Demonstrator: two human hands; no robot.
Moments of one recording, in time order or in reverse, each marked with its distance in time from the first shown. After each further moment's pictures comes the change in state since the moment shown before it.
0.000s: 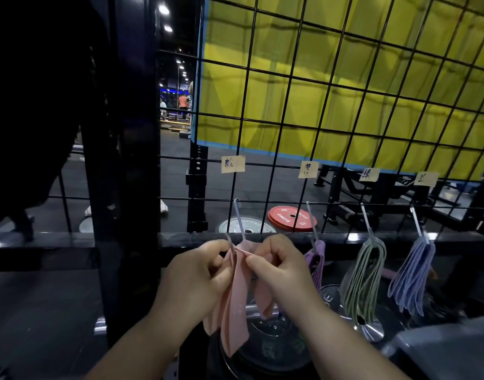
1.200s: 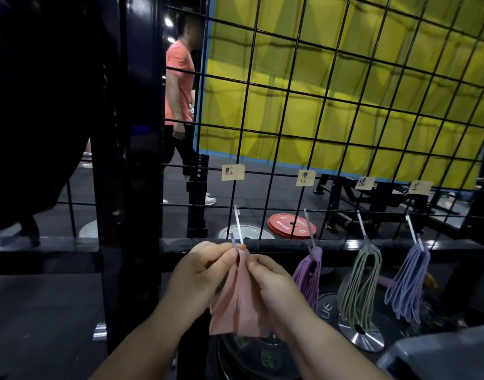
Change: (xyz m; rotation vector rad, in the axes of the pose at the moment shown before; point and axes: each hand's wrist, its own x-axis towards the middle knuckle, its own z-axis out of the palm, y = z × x) left_hand 0.008 -0.004 0.005 -0.348 -0.005 -0.010; right_hand -0.008 -0.006 0.014 0.590 -0.174 0.457
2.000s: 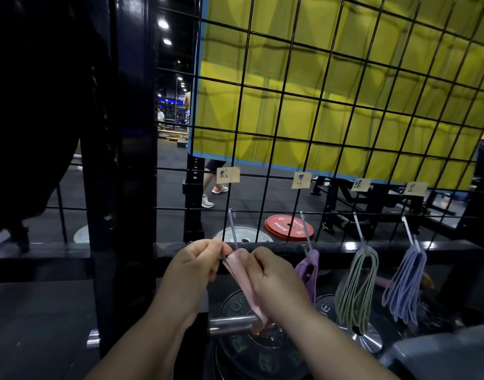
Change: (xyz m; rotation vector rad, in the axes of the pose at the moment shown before) left_hand 0.015 0.004 0.009 -0.359 0.095 -0.218; right_hand 0.009 -0.011 -0.014 -1.042 0.231 -0.289
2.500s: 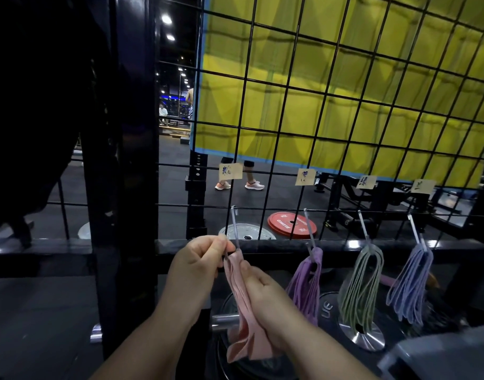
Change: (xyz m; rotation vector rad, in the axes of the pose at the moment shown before) left_hand -0.005 -0.001 0.004 0.075 0.068 0.103; right_hand -0.007 0.011 0.030 0.574 -0.299 0.250
